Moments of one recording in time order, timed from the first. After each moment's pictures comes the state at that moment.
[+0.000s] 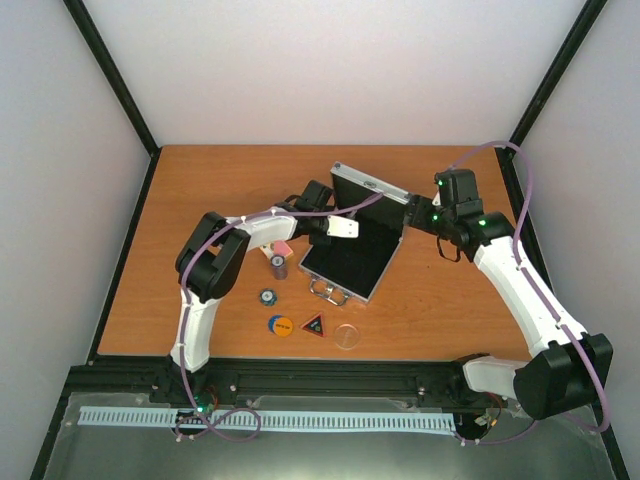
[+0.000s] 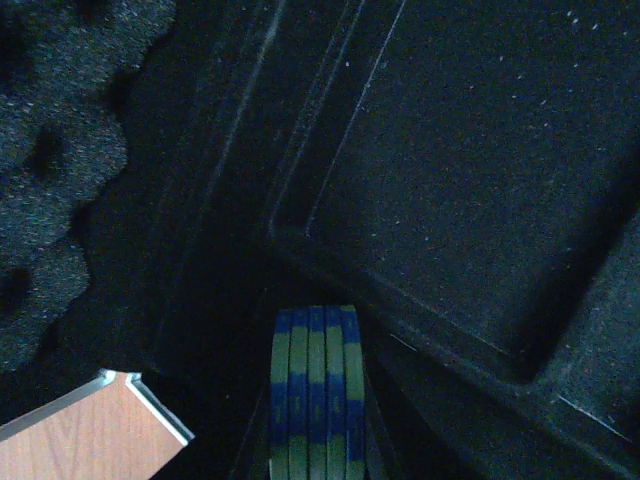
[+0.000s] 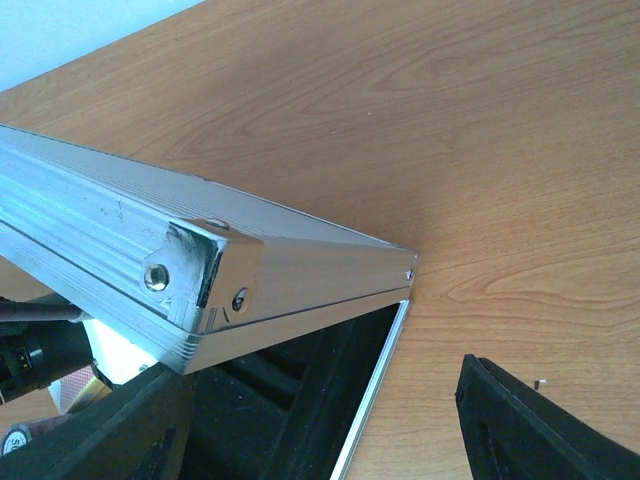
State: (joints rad) left arm -0.60 2.13 1.46 -0.24 0.16 1.05; right arm 0.27 1.24 1.14 -0.68 -0.03 0.49
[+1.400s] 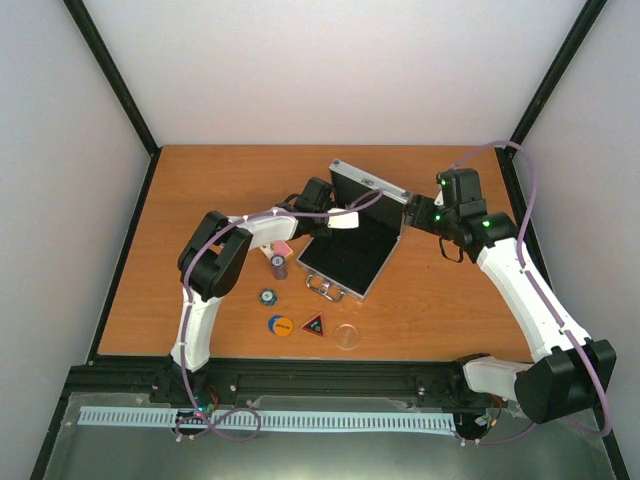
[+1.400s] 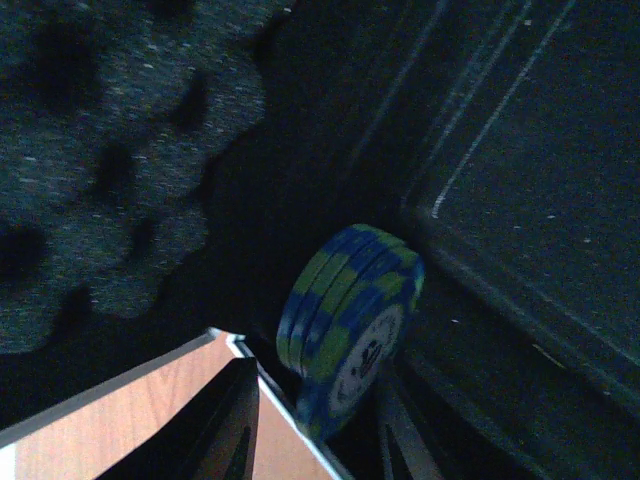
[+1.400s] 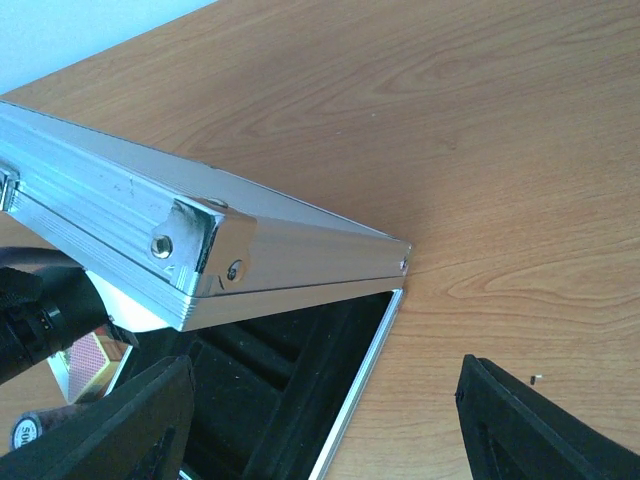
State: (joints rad) left arm -0.60 2.15 1.46 -0.10 0.02 1.02; right arm 0.26 1.22 1.15 -0.71 -0.04 0.48
